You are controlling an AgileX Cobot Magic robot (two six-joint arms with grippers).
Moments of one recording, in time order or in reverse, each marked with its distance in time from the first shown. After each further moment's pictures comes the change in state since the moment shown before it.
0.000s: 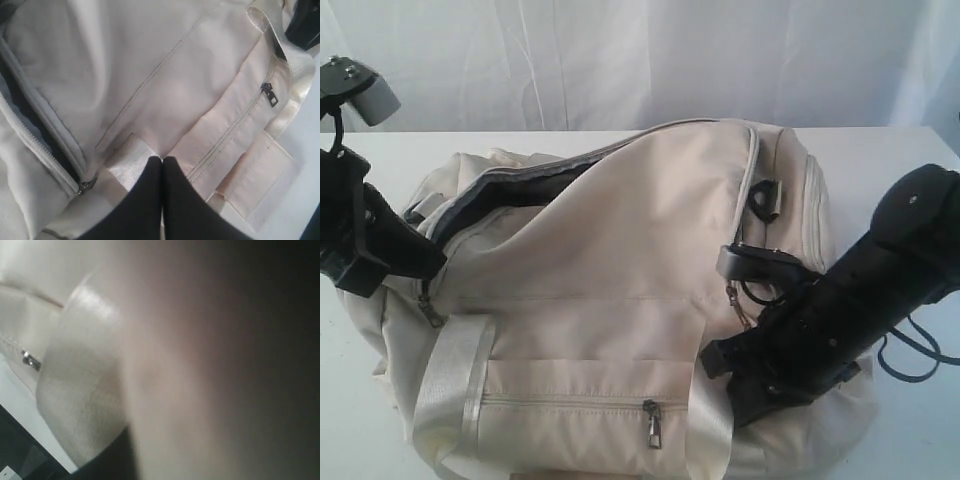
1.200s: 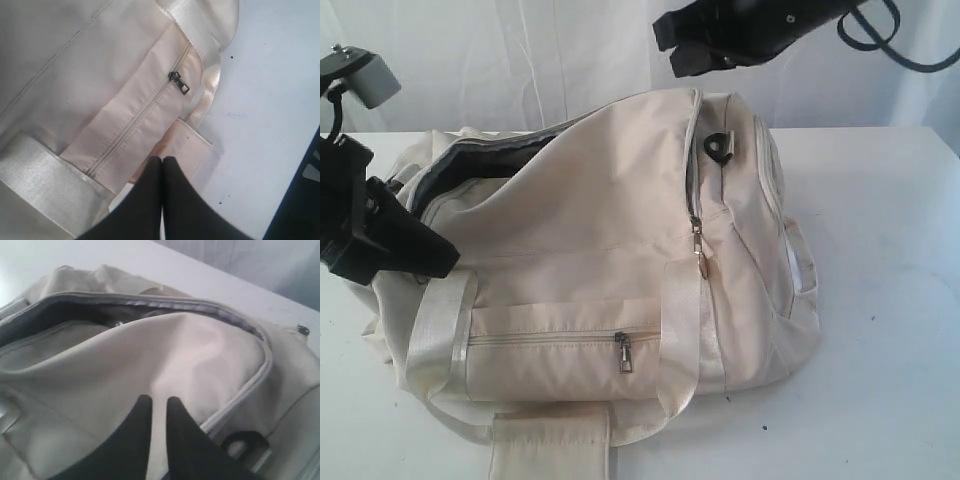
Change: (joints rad) left arm 0.000 -0.001 -0.024 -0.081 0.072 0.000; right arm 0.006 0.029 -0.793 -0.253 -0.093 0.105
